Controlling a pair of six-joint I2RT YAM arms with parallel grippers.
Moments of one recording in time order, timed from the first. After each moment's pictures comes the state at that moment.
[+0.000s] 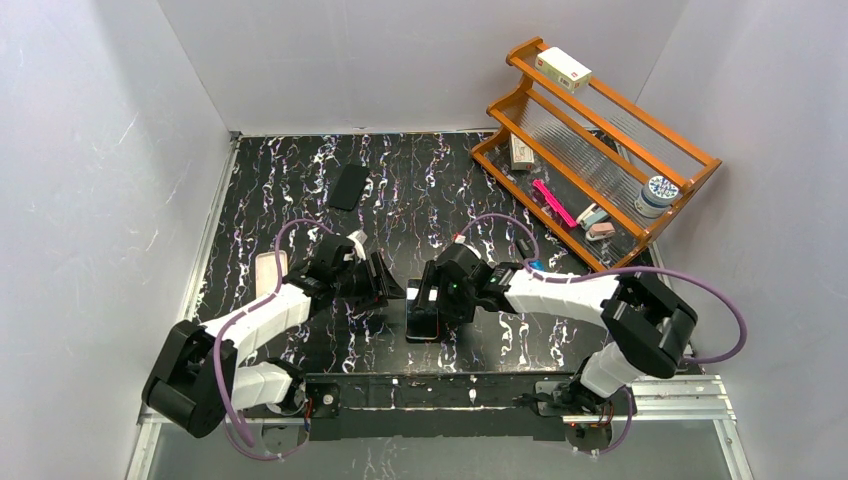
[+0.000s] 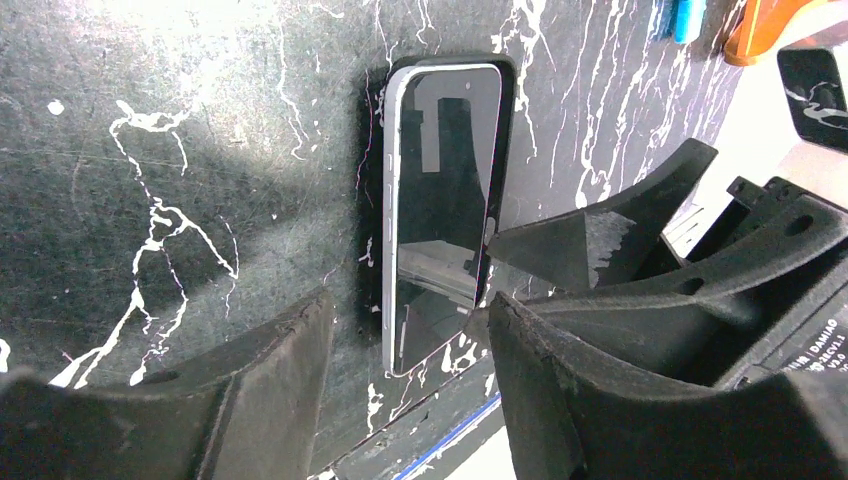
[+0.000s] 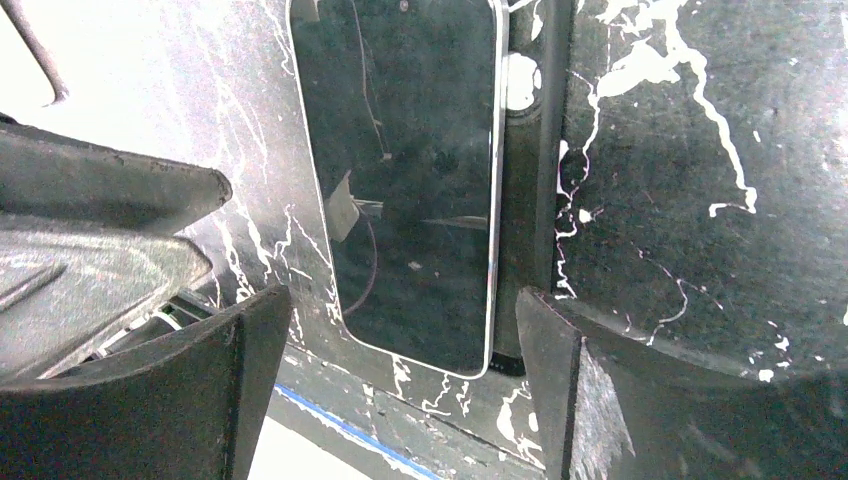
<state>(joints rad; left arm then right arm) -0.49 1.20 0.53 -0.18 0.39 -0.83 0.99 1.54 0.82 -0.22 -0.03 1.13</state>
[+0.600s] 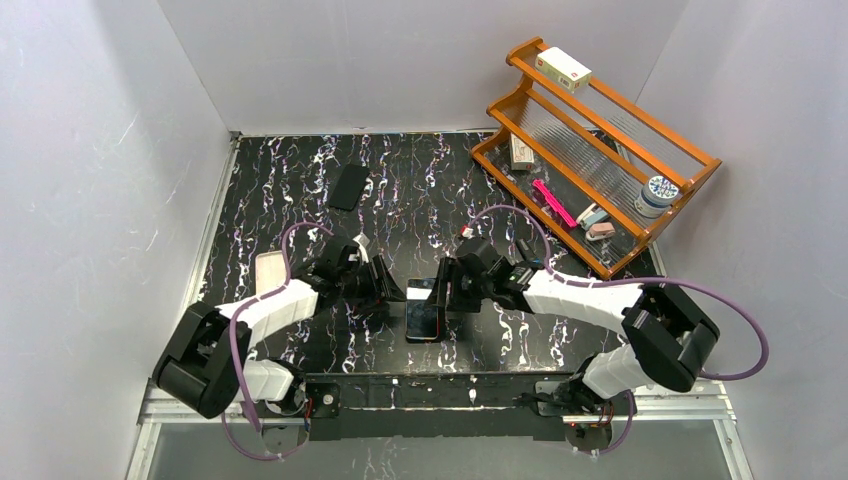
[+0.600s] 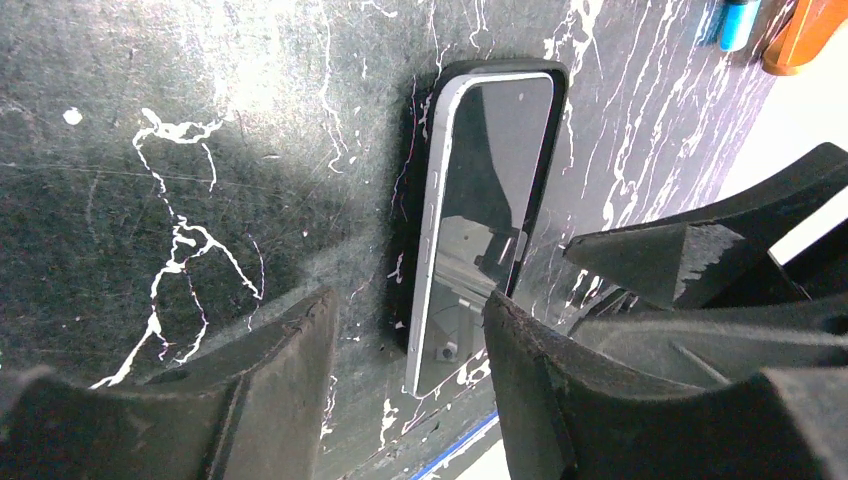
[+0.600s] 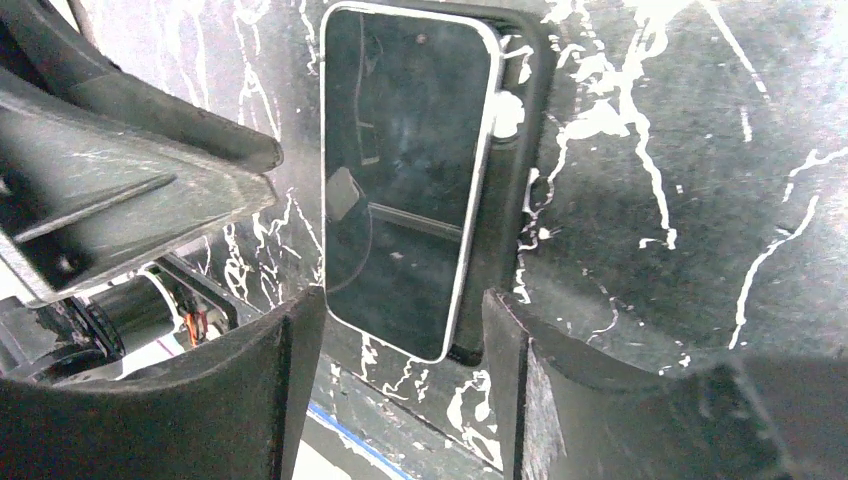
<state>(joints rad) -0.49 1.29 0.53 -0.13 0.39 -0.84 0.92 1.42 0.77 -0.19 -0.10 0.94</state>
